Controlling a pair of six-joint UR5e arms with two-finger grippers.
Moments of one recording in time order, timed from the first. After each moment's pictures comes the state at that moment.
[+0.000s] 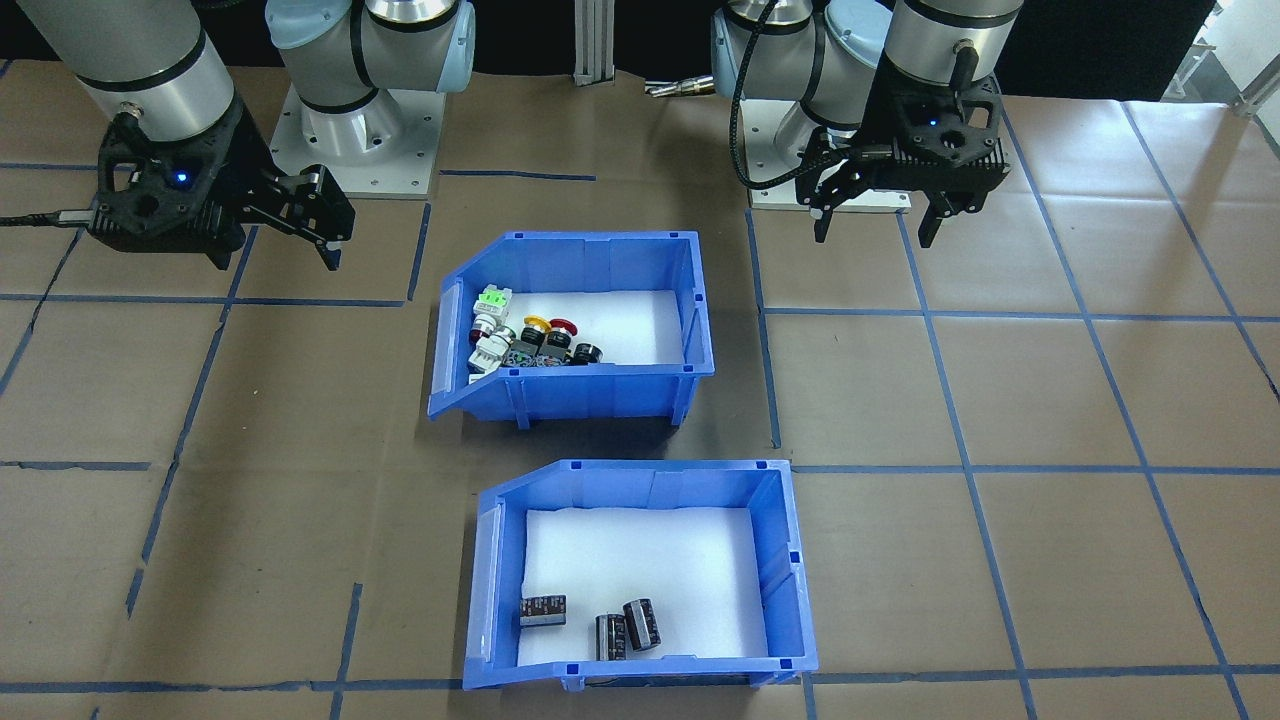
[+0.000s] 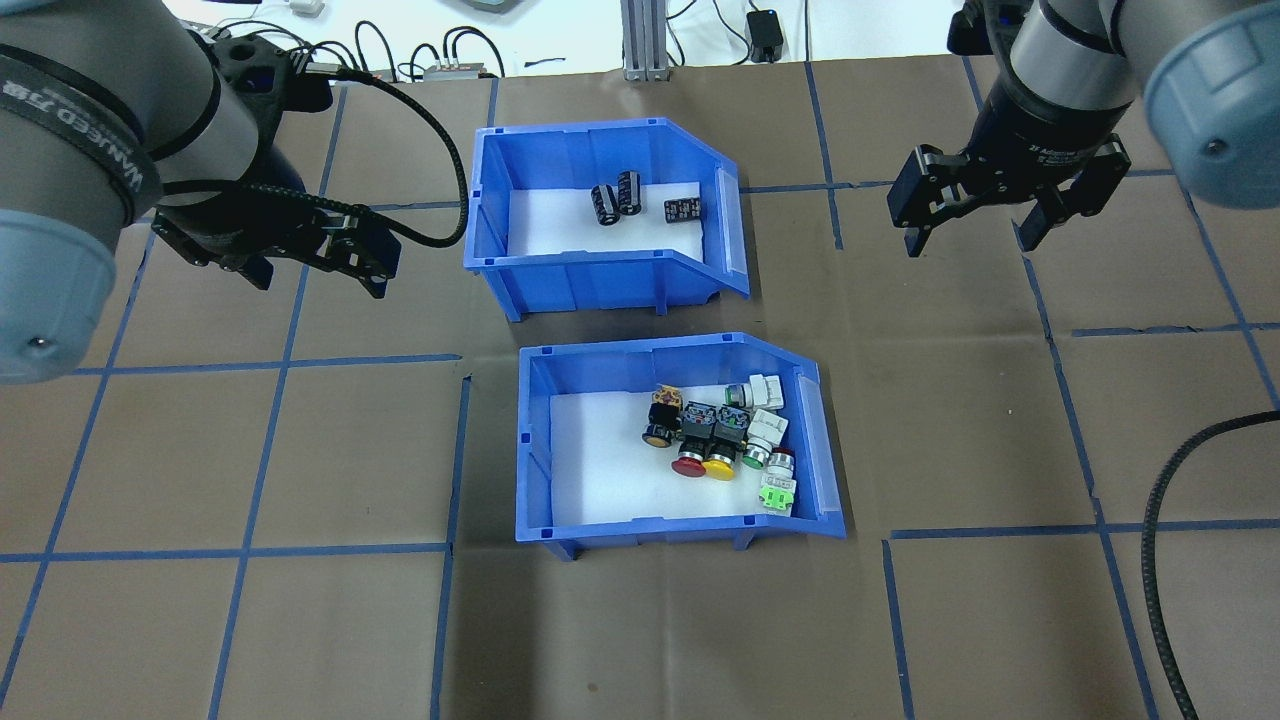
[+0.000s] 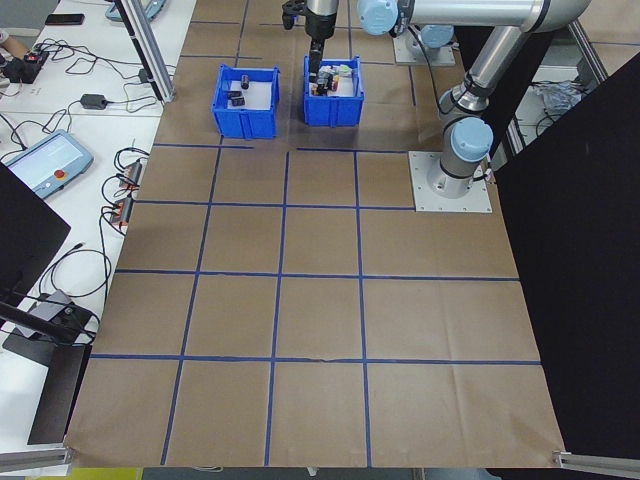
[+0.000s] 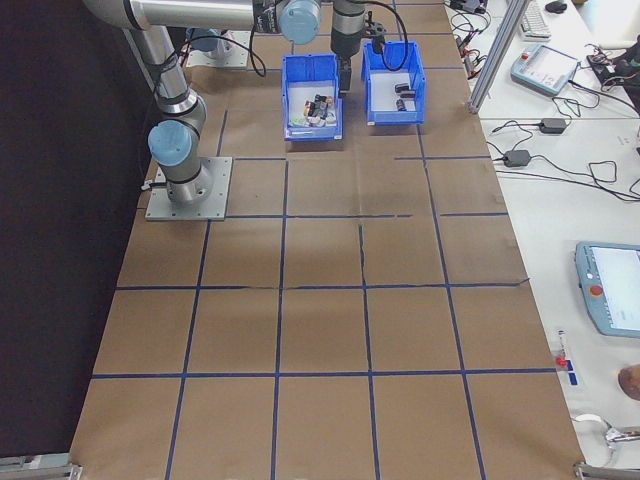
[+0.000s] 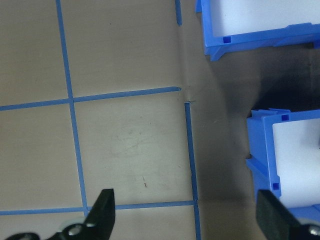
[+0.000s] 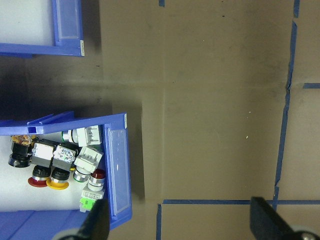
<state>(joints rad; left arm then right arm) -1.58 -1.44 -1.72 -1.45 1.63 0.09 1.53 -1.58 1.61 -1.58 -1.57 -0.06</state>
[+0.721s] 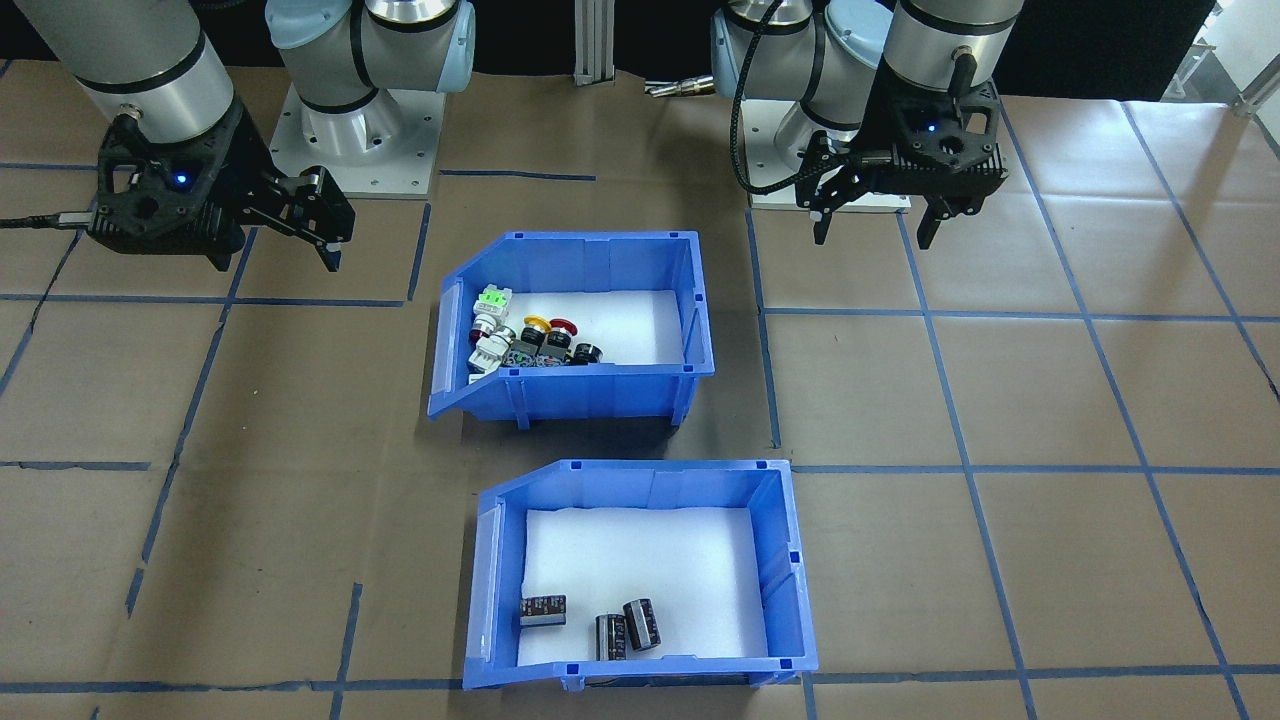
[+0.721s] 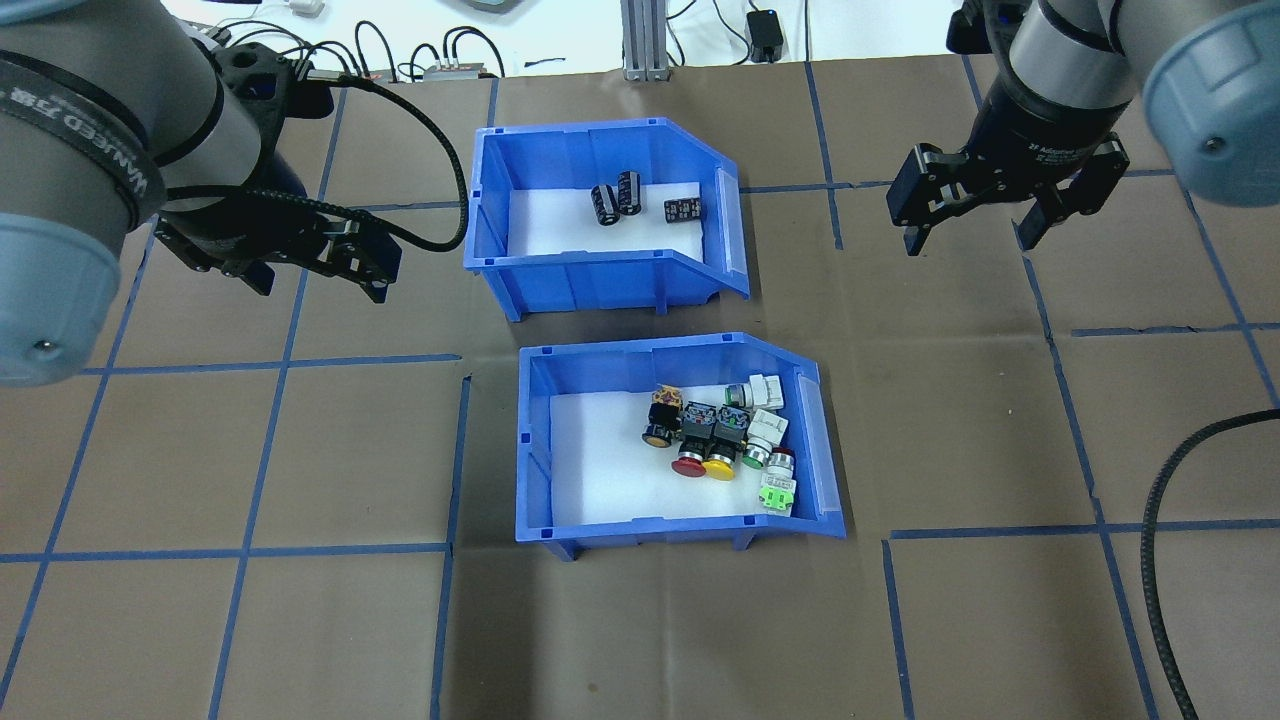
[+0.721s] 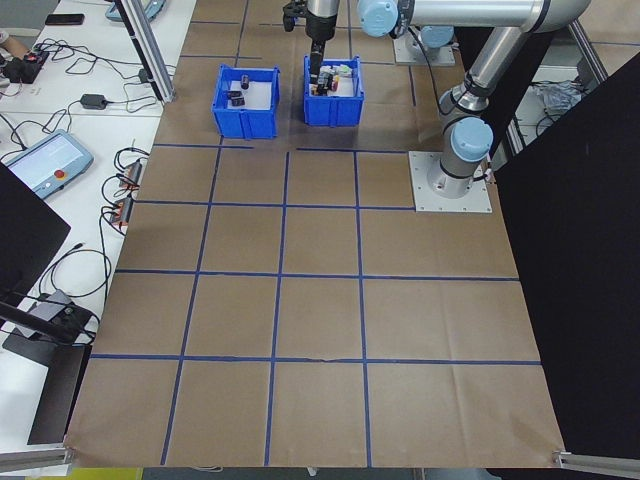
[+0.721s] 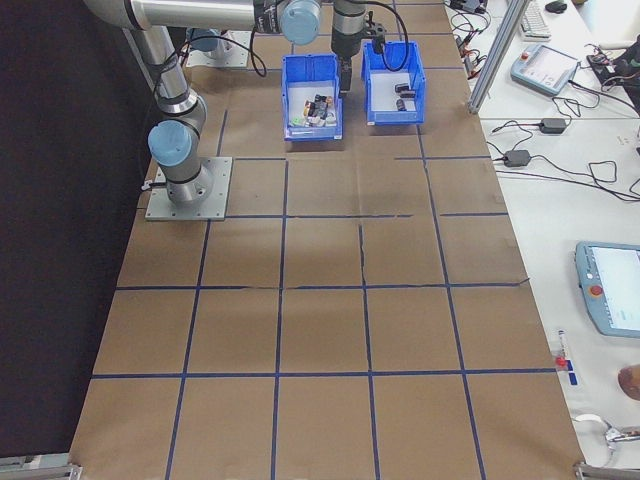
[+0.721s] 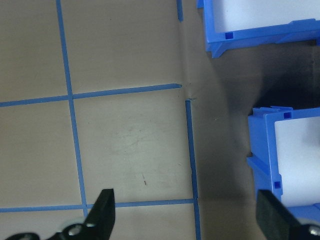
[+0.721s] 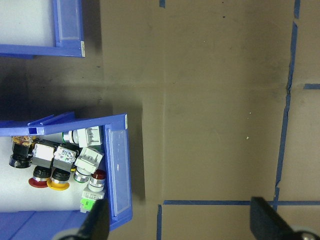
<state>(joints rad) -1.58 -1.44 -1.73 -1.45 1.63 0.09 1.53 -1.57 1.61 -1.58 -1.57 -0.06</state>
